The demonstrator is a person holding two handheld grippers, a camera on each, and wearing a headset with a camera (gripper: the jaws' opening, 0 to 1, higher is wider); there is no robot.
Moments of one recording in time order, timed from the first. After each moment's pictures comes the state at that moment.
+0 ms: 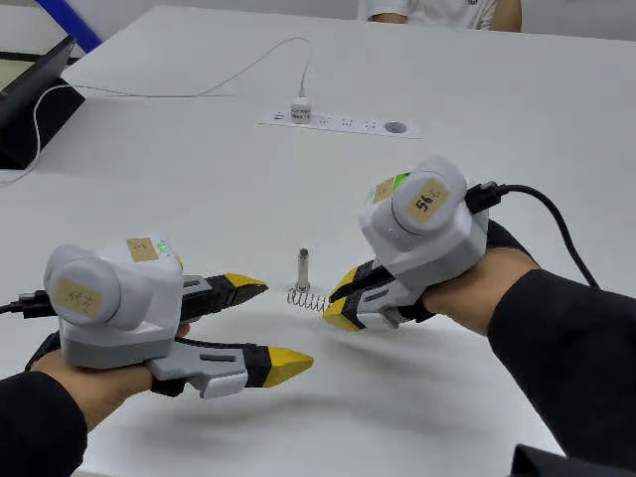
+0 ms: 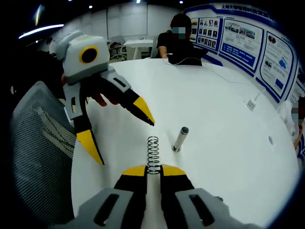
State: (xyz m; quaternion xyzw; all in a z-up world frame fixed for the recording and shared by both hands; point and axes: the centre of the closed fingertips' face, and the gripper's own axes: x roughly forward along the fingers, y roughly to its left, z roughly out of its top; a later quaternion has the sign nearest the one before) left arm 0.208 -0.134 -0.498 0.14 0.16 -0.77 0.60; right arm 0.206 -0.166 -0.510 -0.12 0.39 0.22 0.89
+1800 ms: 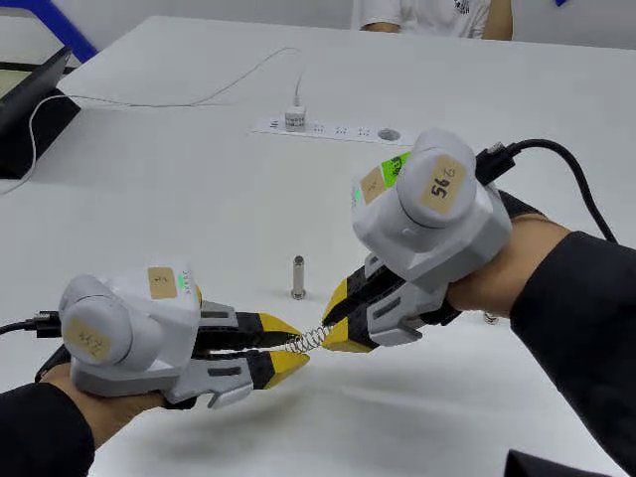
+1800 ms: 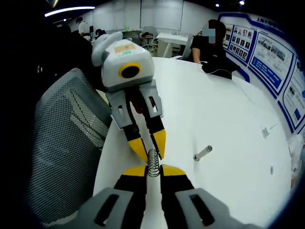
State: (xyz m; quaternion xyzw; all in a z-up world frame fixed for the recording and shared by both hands) left arm 0.182 -0.133 -0.500 0.20 0.09 -0.81 0.54; right arm 0.177 -0.126 -0.473 -0.19 0.40 0.34 0.83
